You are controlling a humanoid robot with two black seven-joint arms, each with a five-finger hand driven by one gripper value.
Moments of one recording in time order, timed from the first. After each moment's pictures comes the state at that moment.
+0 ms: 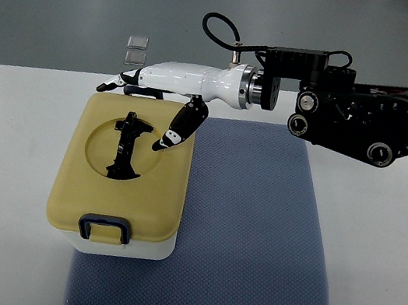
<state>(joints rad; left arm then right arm) -0.03 0.00 -0.08 -0.19 -0.07 0.11 0.13 1.44 -0.23 -0.08 1.14 -1.07 0.07 0.39</state>
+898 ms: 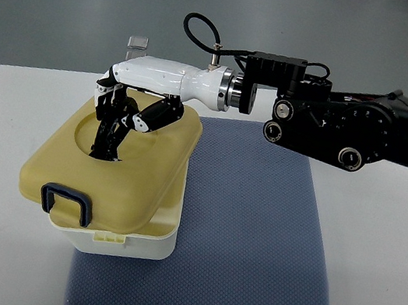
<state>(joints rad) -0.02 0.00 -0.08 -0.19 -0.07 0.10 0.13 1.44 -0.17 -0.08 1.09 -1.06 -0.02 0.48</state>
